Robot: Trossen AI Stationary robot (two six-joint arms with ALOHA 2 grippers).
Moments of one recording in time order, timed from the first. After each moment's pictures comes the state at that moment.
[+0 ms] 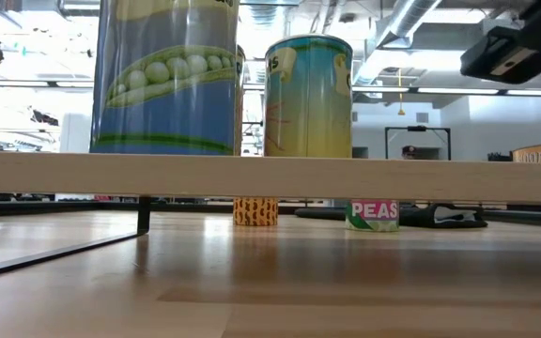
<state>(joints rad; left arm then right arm) 0.01 1.52 1.64 -1.37 -0.63 -0.68 0.62 1.76 1.29 -0.84 -0.11 0.53</state>
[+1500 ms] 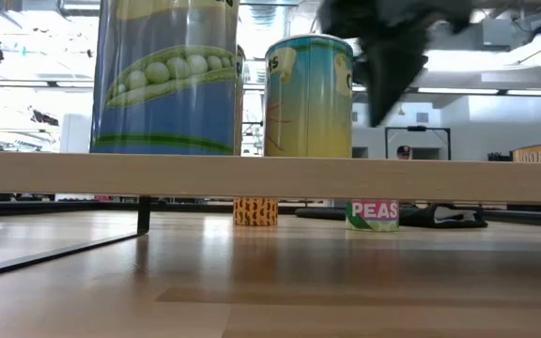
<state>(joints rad) 0.01 1.52 1.64 -1.37 -0.63 -0.68 0.16 1.71 1.39 -1.00 0.05 0.01</state>
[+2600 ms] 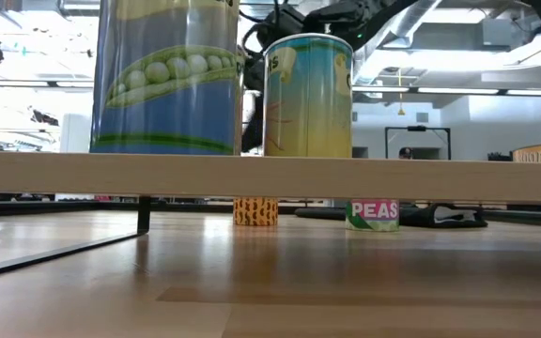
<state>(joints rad) -0.19 1.44 1.64 -1.47 -0.60 -0.87 -0.21 1.94 1.45 -0.32 -0.18 0.01</state>
